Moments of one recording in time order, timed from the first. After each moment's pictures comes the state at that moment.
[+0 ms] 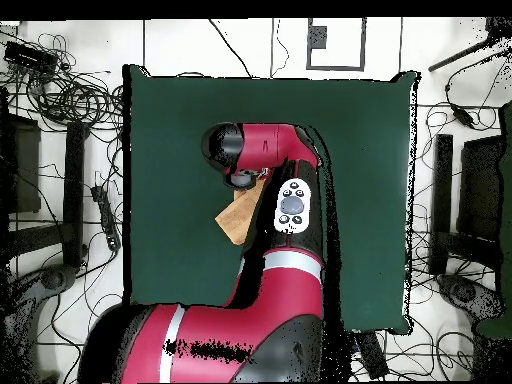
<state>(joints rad) 0.01 -0.19 -0.15 1.00 -0.09 0.98 1.65</state>
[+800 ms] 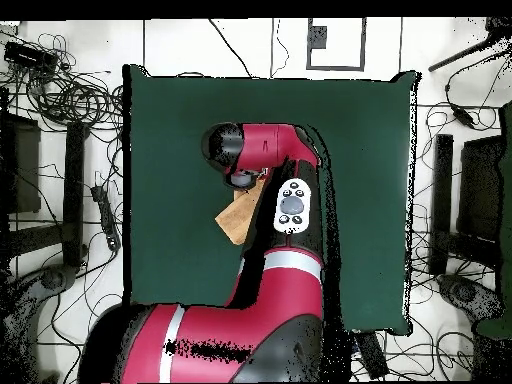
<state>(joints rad) 0.01 -0.19 -0.15 1.00 -0.09 0.98 1.65</state>
